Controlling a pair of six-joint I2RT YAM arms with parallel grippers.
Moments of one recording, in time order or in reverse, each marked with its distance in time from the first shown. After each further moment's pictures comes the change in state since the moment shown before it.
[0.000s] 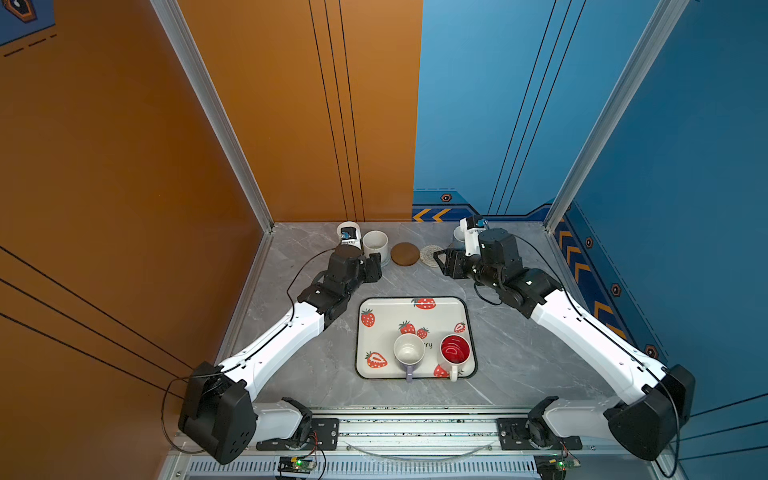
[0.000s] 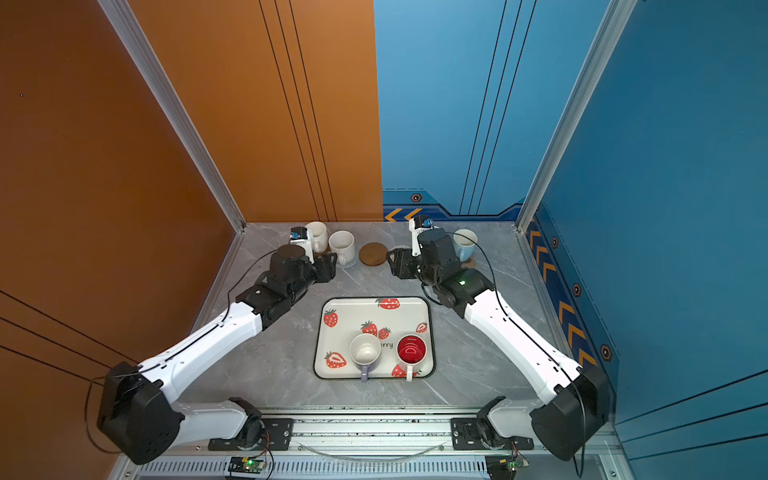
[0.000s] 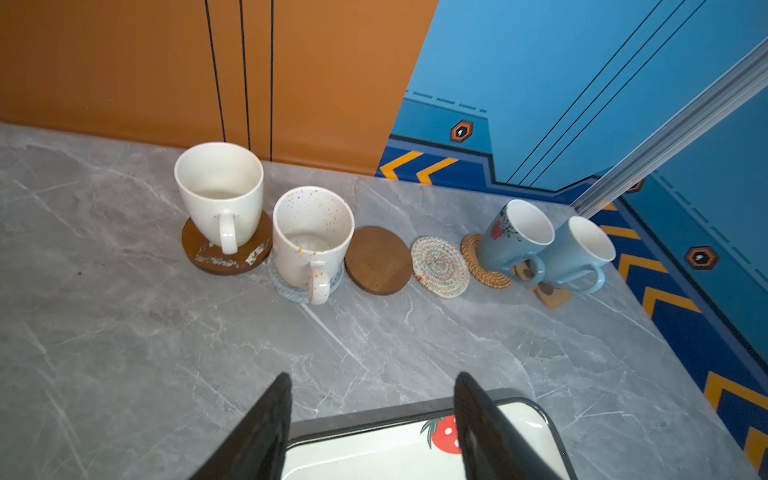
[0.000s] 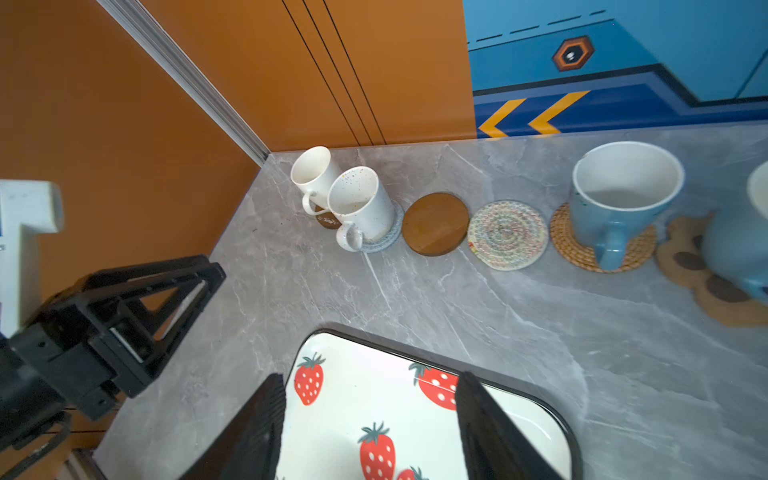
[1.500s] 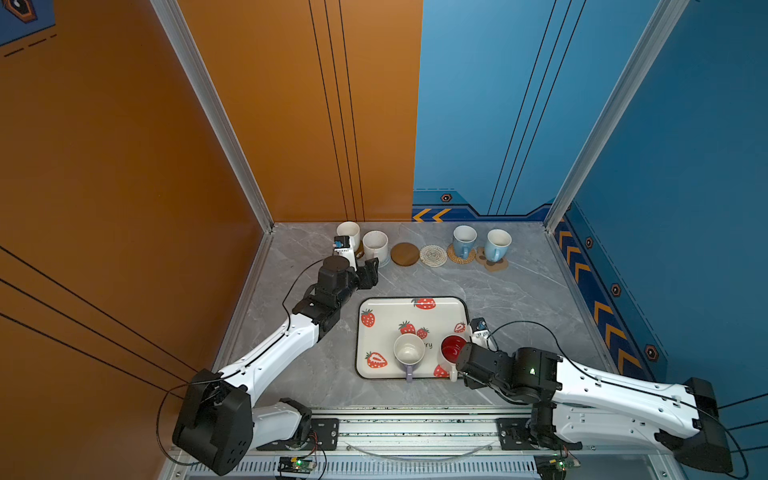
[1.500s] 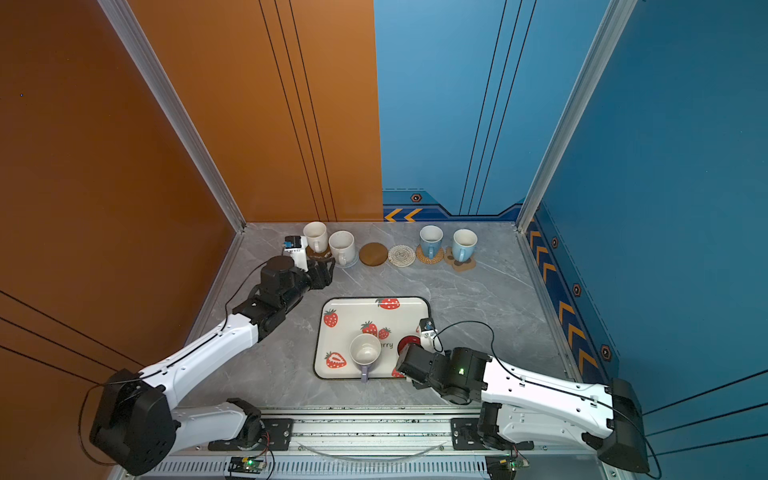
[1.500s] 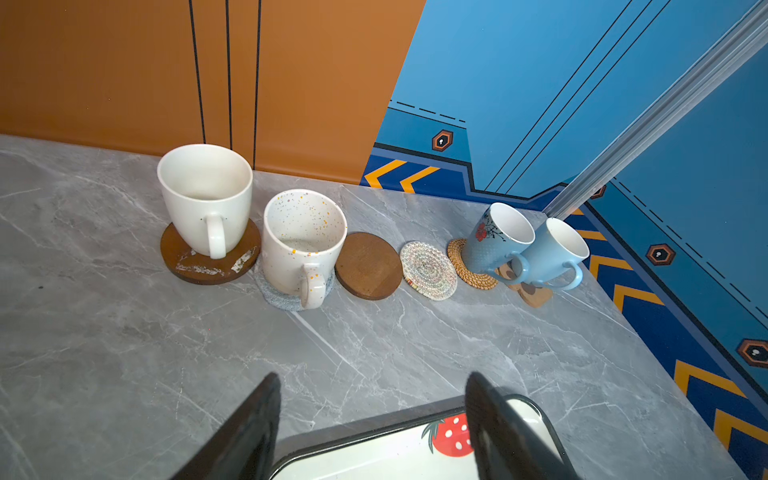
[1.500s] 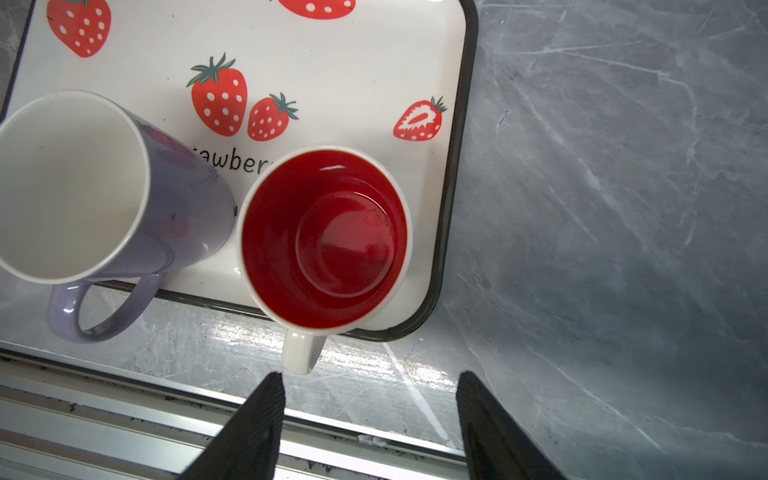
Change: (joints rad) left arm 0.072 -0.025 -0.140 0.174 0.107 0.021; right arm 0.652 -0.315 -0.489 -0.544 0.417 0.558
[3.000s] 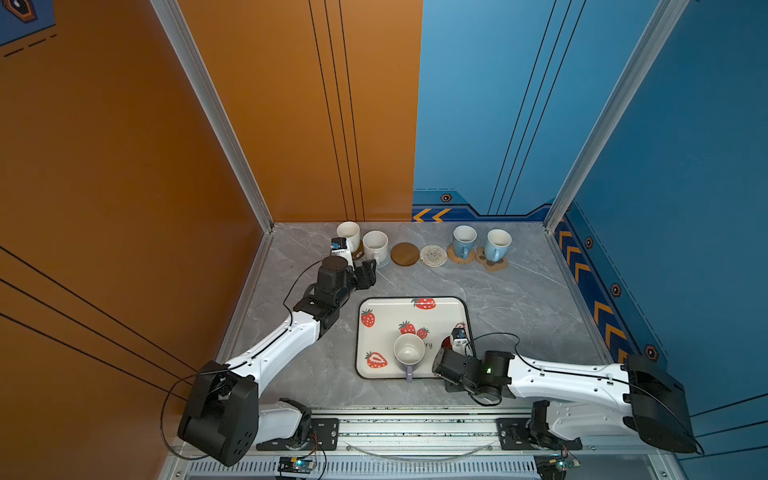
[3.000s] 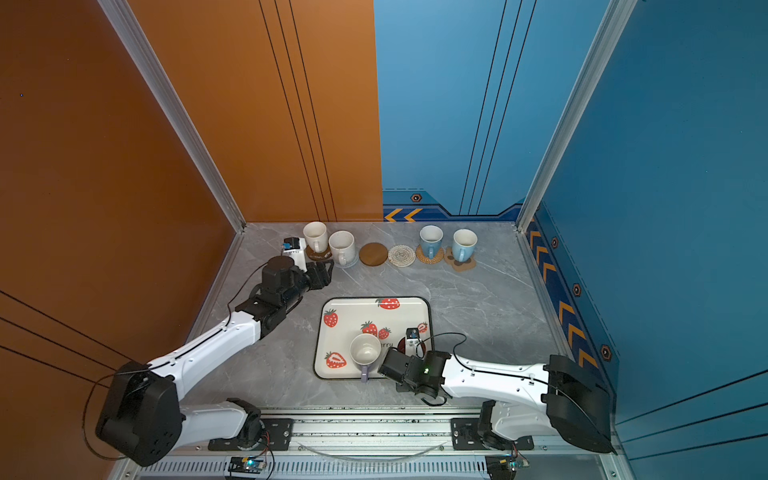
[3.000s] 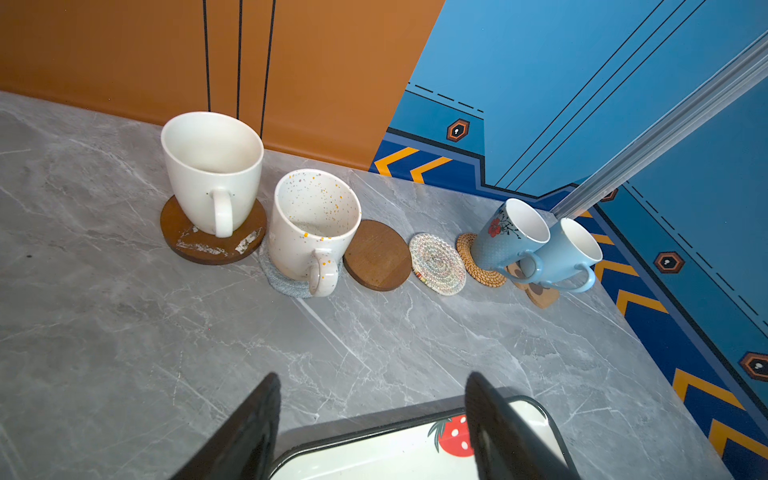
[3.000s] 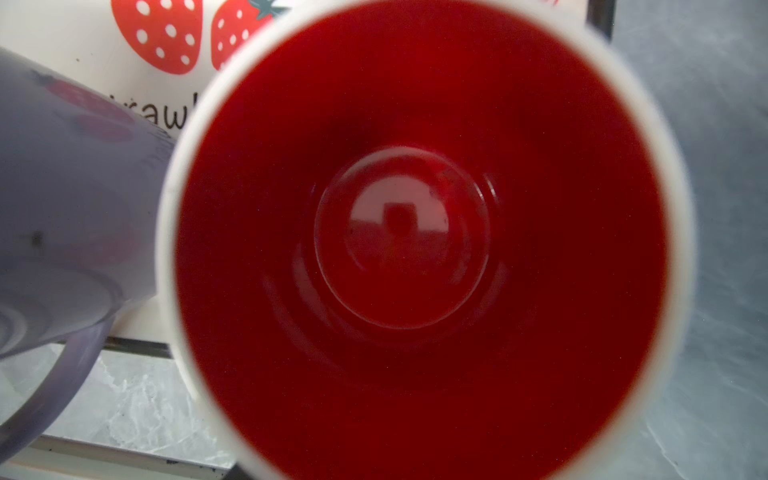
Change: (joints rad) left arm 0.041 0.048 -0.018 0.027 0.043 -0.046; right arm -0.036 0.267 -0.113 0.322 -0.128 0.097
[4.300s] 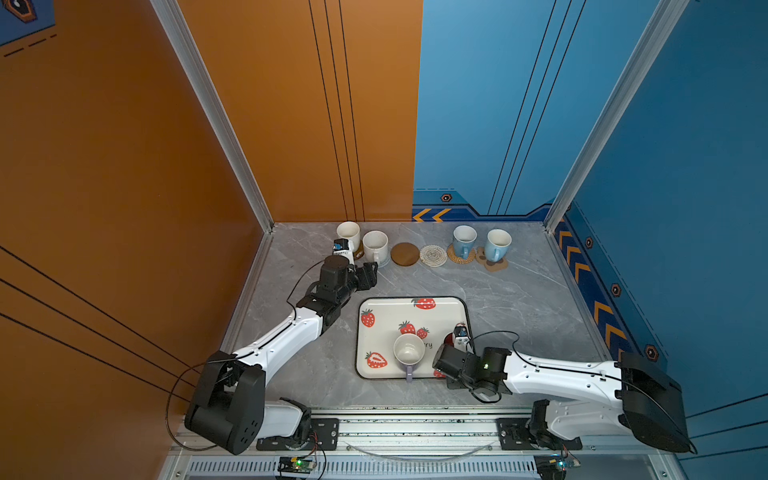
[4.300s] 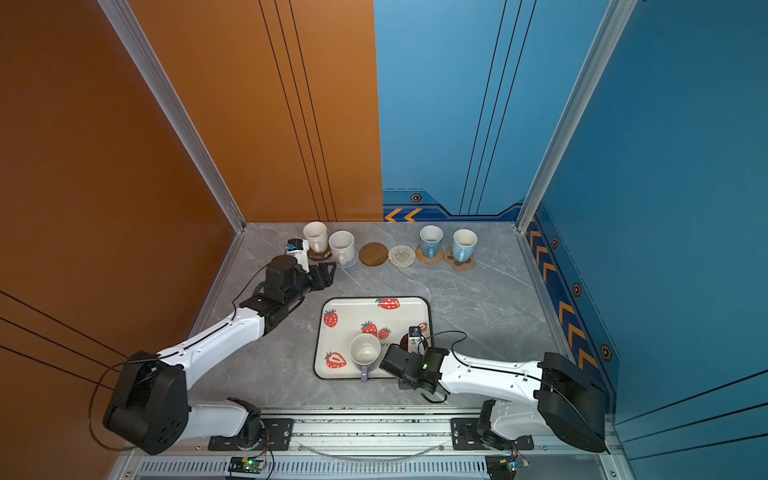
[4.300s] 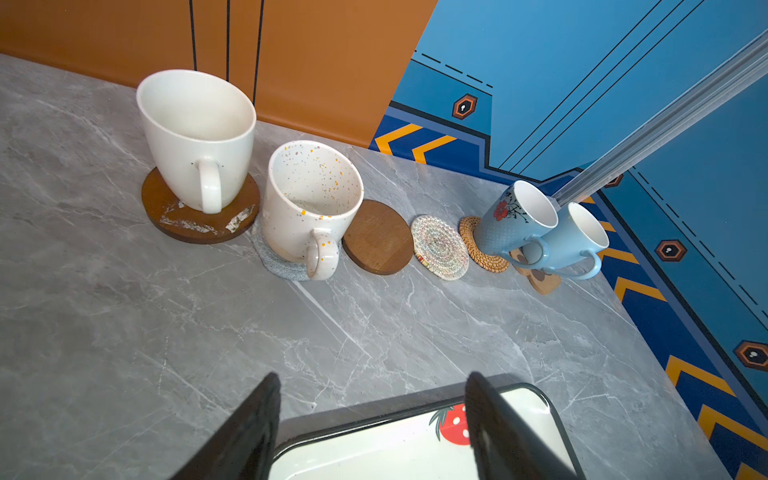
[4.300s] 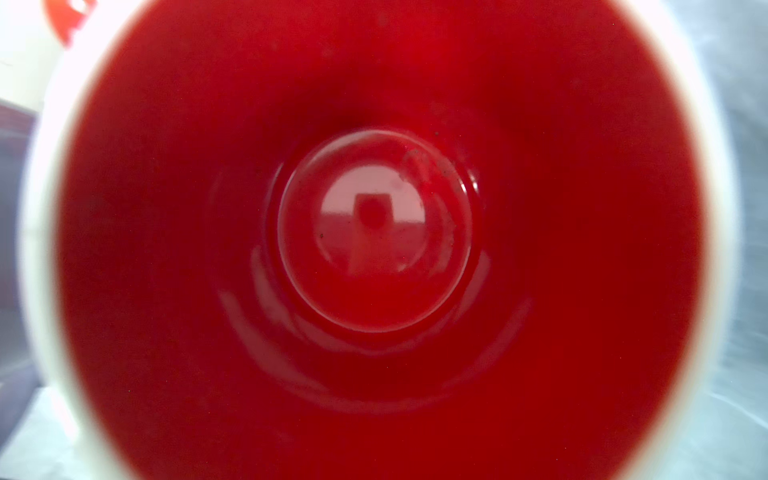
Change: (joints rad) left arm 0.014 0.059 0.010 0.000 0.050 -0.018; right arm -0.048 0.029 0.008 -0.042 0.005 -0.037
